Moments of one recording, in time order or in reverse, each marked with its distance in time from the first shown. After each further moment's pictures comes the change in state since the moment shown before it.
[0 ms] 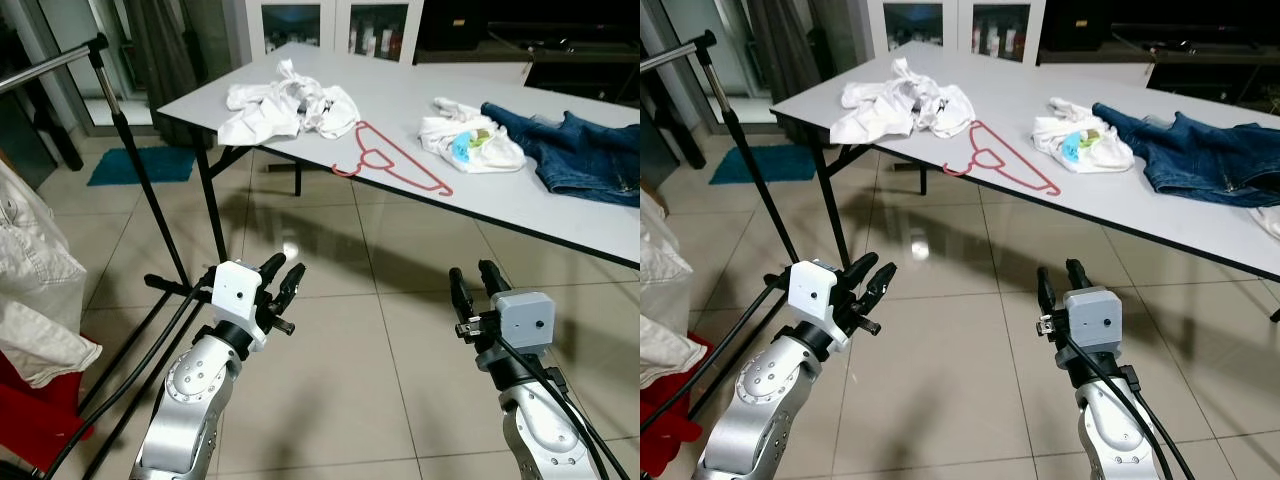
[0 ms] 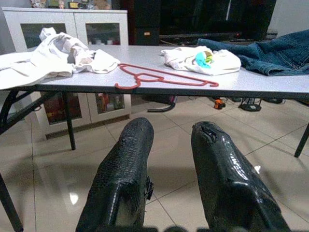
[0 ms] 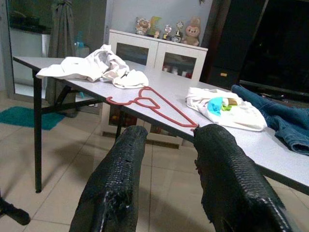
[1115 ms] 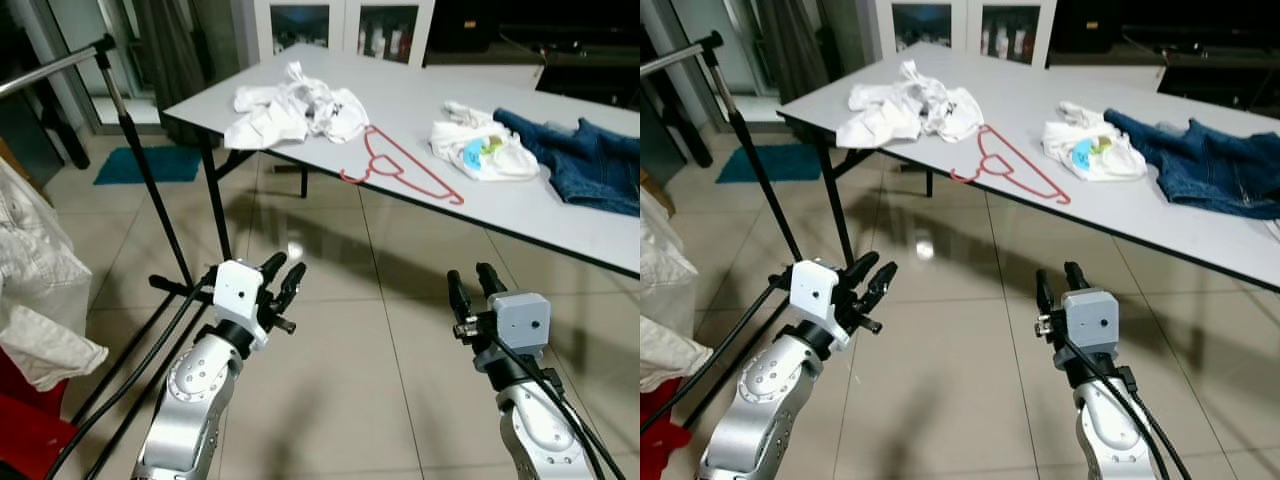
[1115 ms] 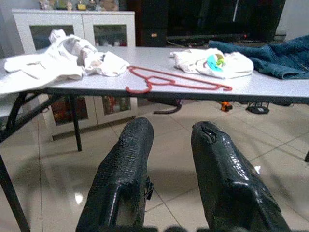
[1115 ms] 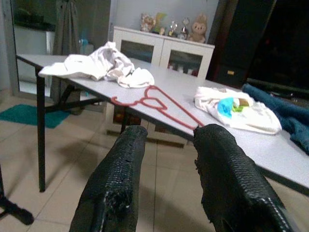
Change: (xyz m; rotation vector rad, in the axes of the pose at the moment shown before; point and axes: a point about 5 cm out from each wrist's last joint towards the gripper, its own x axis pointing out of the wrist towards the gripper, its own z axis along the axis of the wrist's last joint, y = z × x) left arm 0.002 0.000 0.000 0.005 -0.004 0.002; right arm 0.001 0.002 -0.005 0.006 0.016 -0.003
